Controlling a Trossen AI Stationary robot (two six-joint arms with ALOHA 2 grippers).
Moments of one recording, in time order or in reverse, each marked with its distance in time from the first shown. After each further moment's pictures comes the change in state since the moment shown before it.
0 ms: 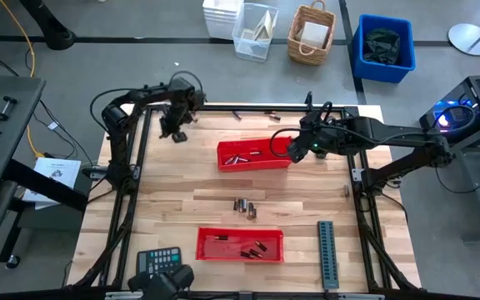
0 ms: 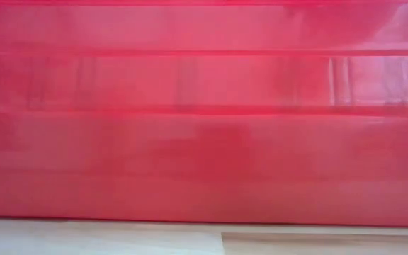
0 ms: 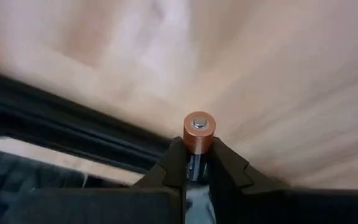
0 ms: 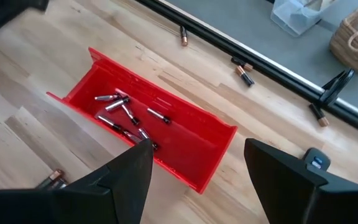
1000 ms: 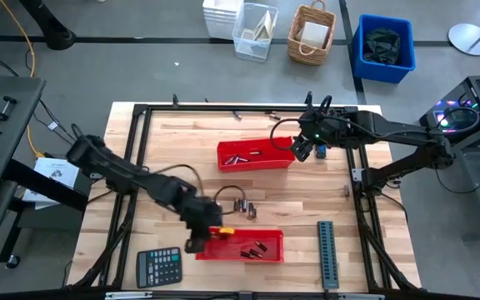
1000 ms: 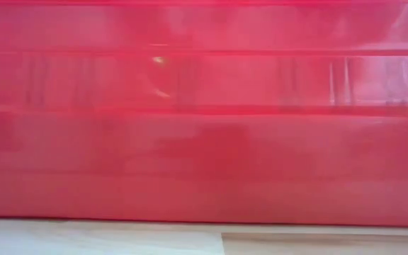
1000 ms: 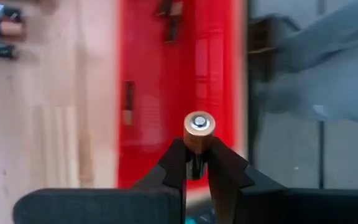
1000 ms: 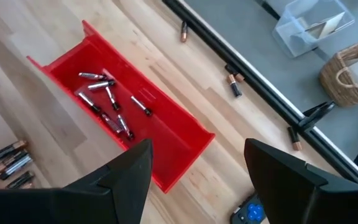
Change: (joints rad) left arm -1.257 -0.376 -0.105 0.733 0.447 -0.694; right arm -0.082 -0.017 0.000 -0.005 -0.062 -0.290
